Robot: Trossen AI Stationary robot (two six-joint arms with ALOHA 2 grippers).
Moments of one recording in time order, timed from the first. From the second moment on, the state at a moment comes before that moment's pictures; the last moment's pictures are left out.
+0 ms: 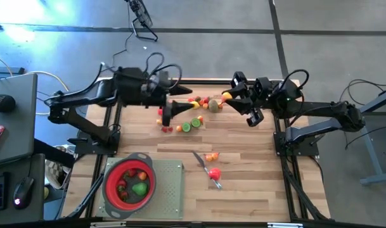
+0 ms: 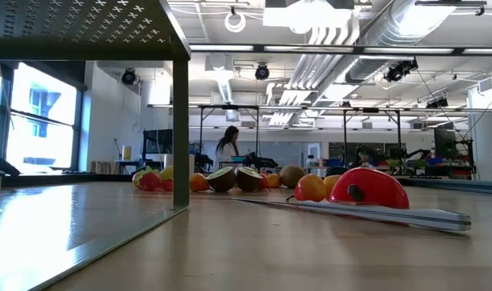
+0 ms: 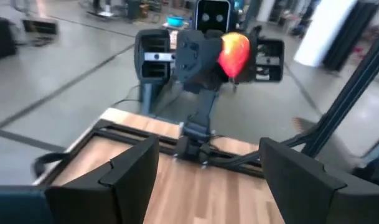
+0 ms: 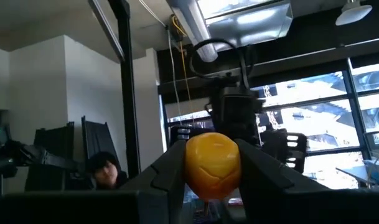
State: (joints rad) left arm 0.00 1.36 1.74 -0.48 -0.09 -0.23; right arm -0.15 1.14 0.96 0.74 -0.34 0.33
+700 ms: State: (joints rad) left arm 0.10 1.52 1.74 -0.31 0.20 -0.20; right arm -0.14 1.14 0.96 0.70 -0.34 0.31
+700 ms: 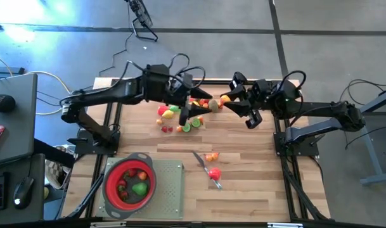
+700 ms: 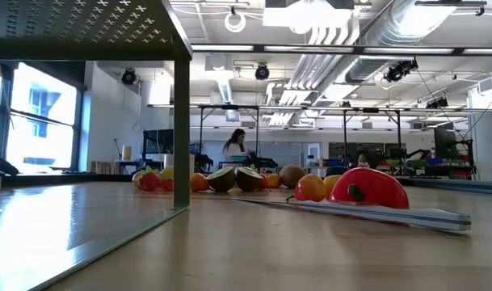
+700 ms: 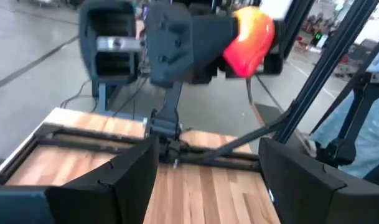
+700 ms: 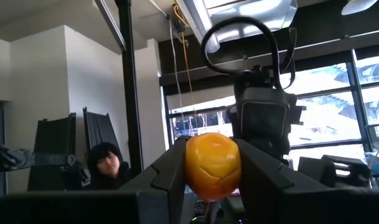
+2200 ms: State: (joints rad) left arm 0.10 1.61 1.74 -0.26 0.26 -0.16; right arm -0.15 1.14 0.96 0.43 -0.27 0.26
